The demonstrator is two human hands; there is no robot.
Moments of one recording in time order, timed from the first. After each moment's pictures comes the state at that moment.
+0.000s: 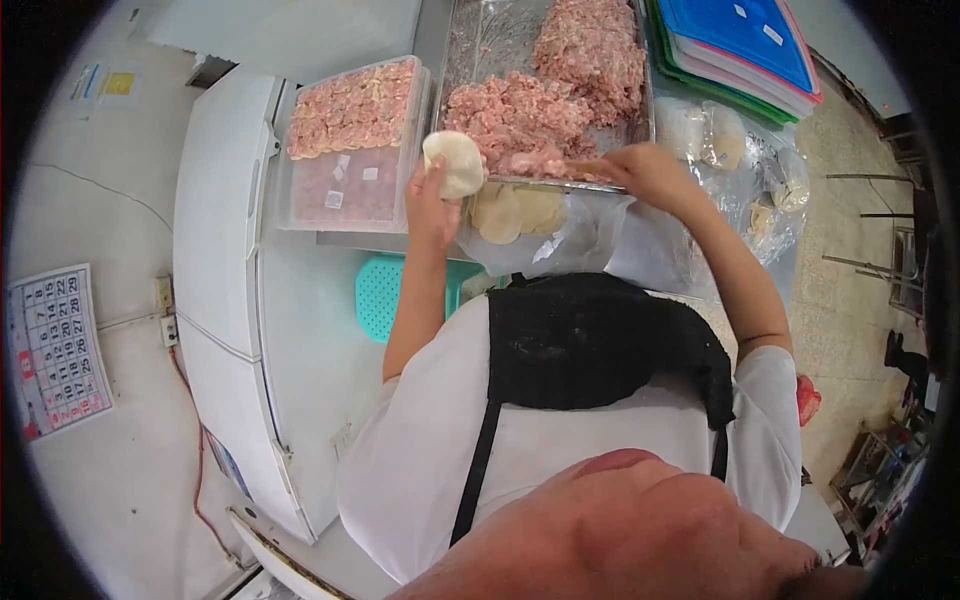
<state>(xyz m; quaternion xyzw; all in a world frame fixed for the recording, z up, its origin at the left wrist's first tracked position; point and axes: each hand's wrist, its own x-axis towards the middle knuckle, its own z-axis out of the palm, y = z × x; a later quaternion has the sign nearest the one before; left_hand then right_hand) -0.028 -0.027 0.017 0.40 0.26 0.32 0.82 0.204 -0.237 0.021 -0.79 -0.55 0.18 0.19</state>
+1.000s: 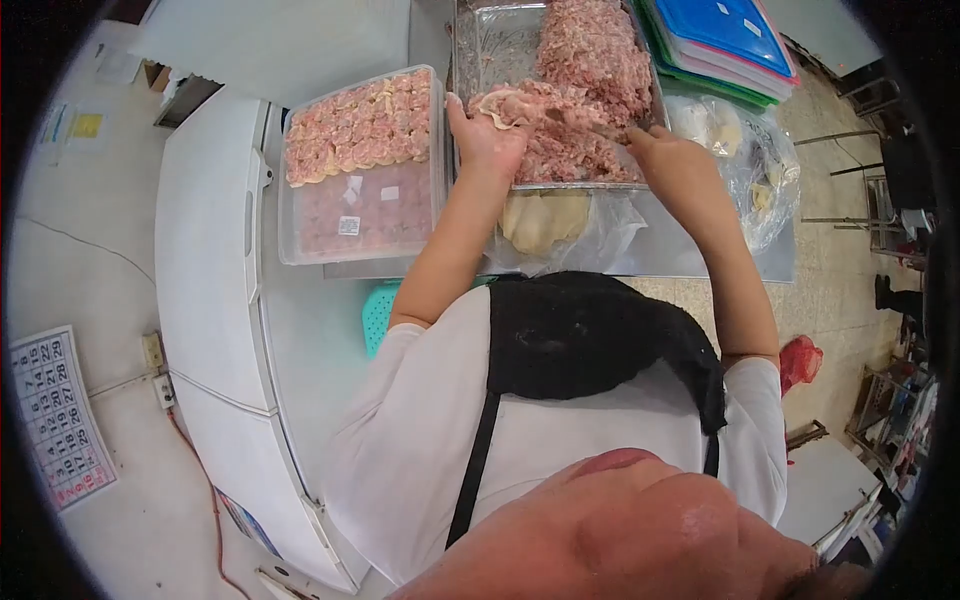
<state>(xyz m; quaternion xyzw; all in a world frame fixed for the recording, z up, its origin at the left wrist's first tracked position) 0.071 0.045 -0.016 0.02 0.13 0.15 0.98 0.127 -0.202 0.100 -0.89 -0.45 0.01 0.10</state>
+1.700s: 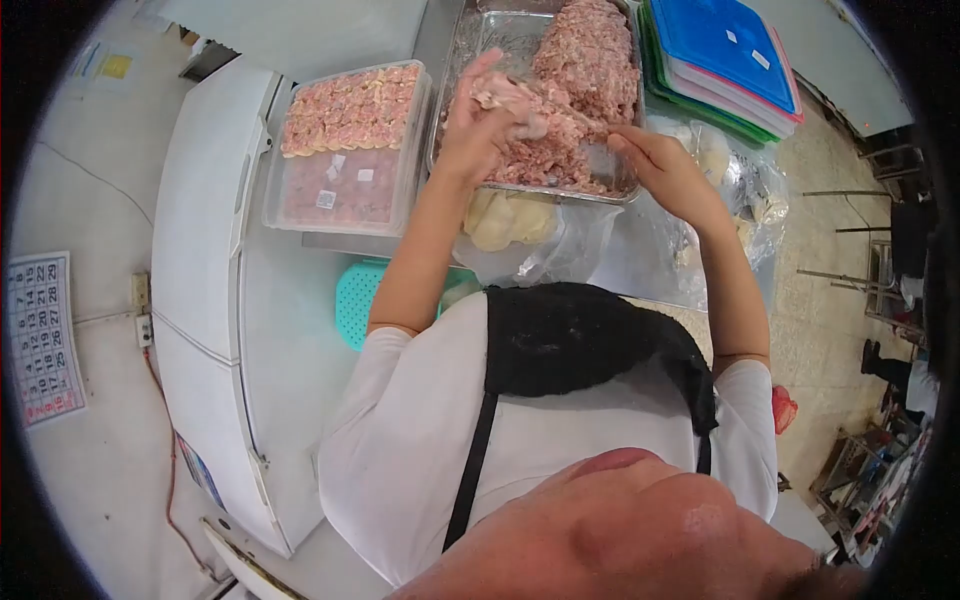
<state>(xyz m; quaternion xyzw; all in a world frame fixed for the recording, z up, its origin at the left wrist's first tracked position) 0.057 -0.026 0.068 0.53 0.06 0.25 0.81 0.185 -0.242 0.114 -0.75 -0.50 0.20 0.38</state>
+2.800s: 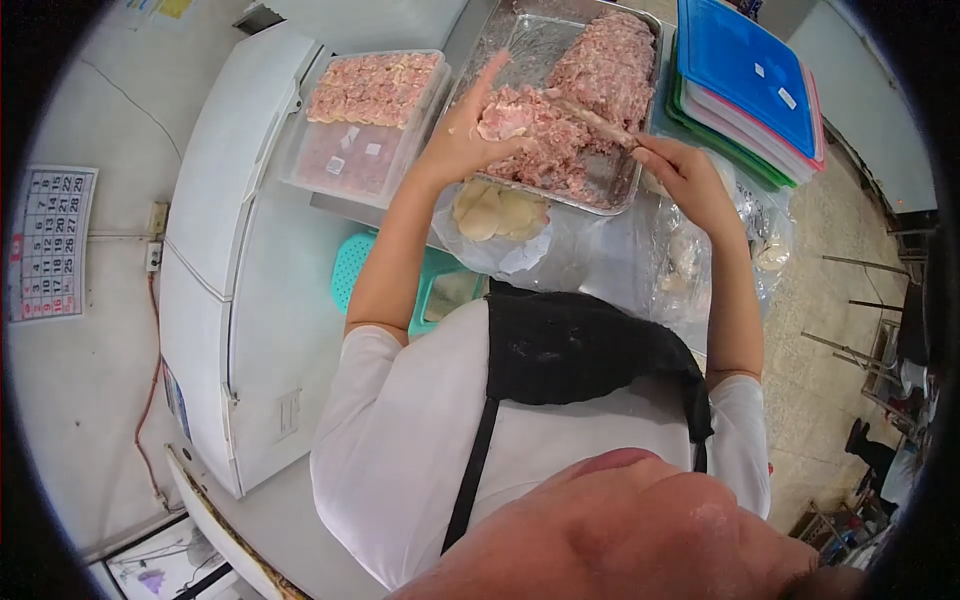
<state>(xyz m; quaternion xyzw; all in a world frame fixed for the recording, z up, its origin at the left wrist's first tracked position) 0.047 -0.056 0.099 0.86 0.12 0.32 0.38 0.250 -0.275 0.086 -0.70 -0.54 0.19 0.43</state>
